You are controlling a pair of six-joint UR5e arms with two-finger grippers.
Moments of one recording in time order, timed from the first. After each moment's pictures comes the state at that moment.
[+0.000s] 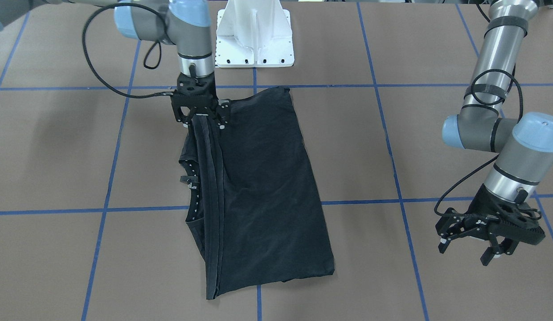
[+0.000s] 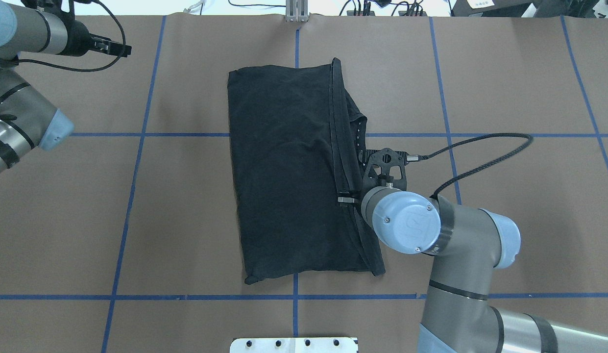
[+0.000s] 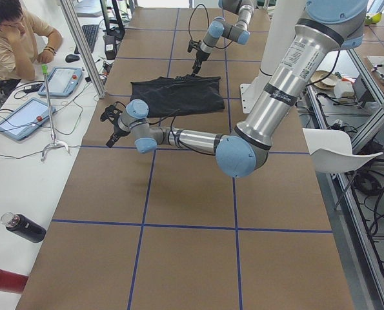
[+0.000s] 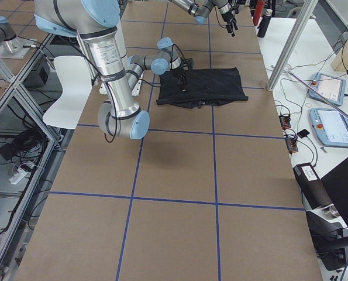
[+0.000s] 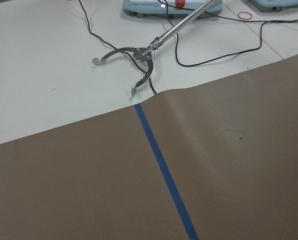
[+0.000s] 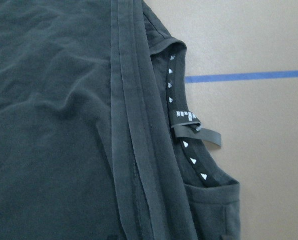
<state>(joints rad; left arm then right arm) -1.06 -2.09 -1.12 -2.59 -1.89 -0.63 0.39 -0.99 1.79 -1.60 1.41 1.35</state>
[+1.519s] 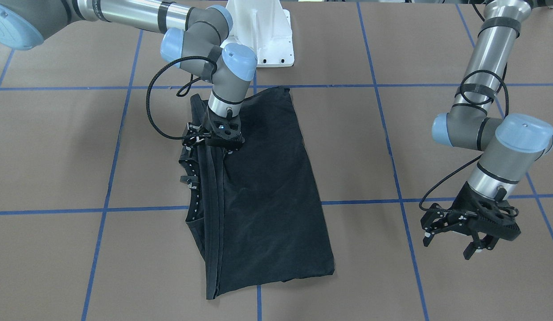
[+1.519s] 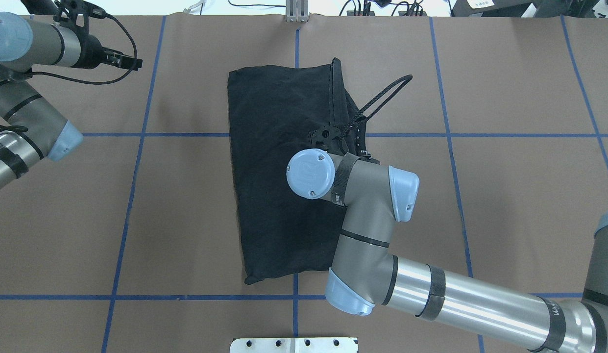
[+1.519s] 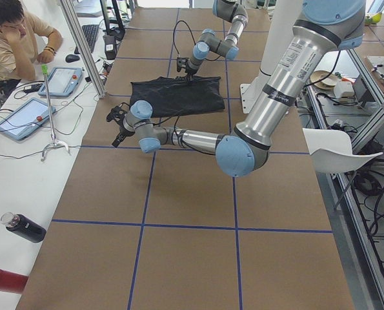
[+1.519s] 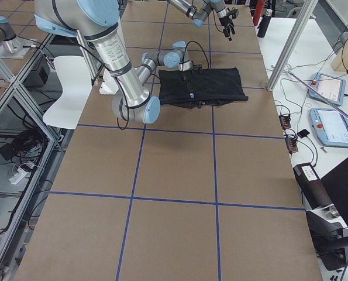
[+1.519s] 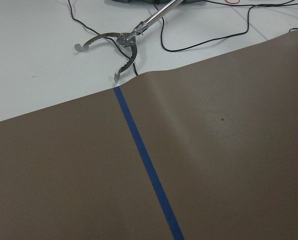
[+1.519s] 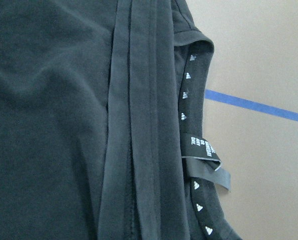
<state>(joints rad) -1.02 -2.09 -1.12 -2.59 -1.89 -0.63 0.42 -0.82 1.54 -1.81 1.44 1.12</state>
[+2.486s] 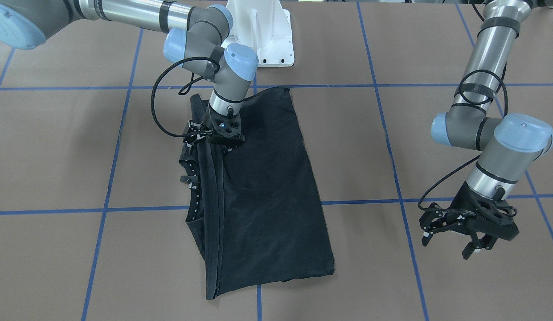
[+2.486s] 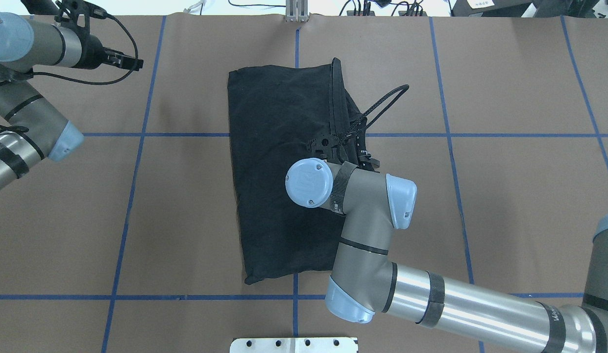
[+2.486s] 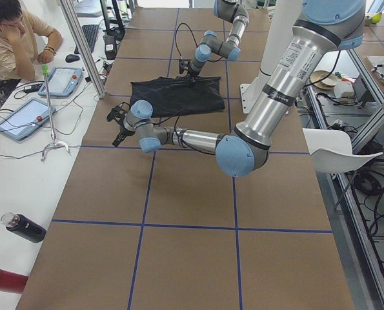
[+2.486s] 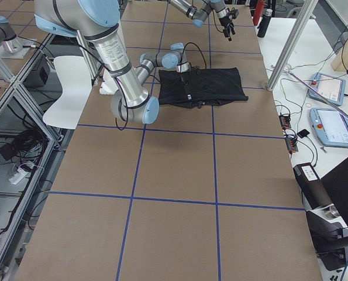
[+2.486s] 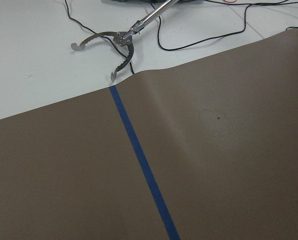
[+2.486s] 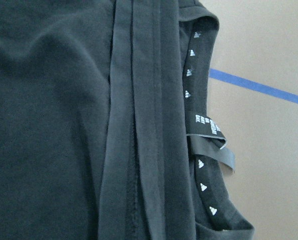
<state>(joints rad) -1.01 -2.09 -1.12 -2.59 -1.89 -0.63 0.40 -0.83 1.54 -1.84 1.43 1.13</state>
